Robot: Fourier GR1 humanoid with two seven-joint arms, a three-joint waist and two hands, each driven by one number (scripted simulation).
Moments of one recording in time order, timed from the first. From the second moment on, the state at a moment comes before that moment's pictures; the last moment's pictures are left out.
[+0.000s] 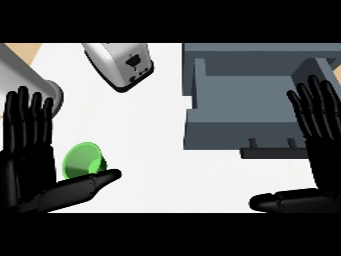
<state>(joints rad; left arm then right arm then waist) 0.03 0.01 -0.14 -2.04 -0.03 0.35 0.01 -0.04 -0.06 0.02 -2.06 -0.09 0.08 0.10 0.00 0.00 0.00</state>
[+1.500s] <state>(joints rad) 0.22 0.01 -0.07 -1.74 0.09 0.35 -0.27 -0.10 -0.07 -0.03 -2.05 -0.12 0.09 0.13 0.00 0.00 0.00</state>
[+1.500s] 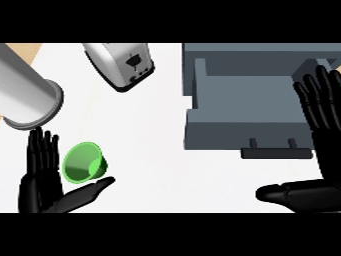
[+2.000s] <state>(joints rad) 0.20 0.02 0.01 -1.55 0.15 0.27 -0.40 -0.10 -0.09 -0.05 -2.08 -0.14 0.11 0.16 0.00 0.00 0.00</state>
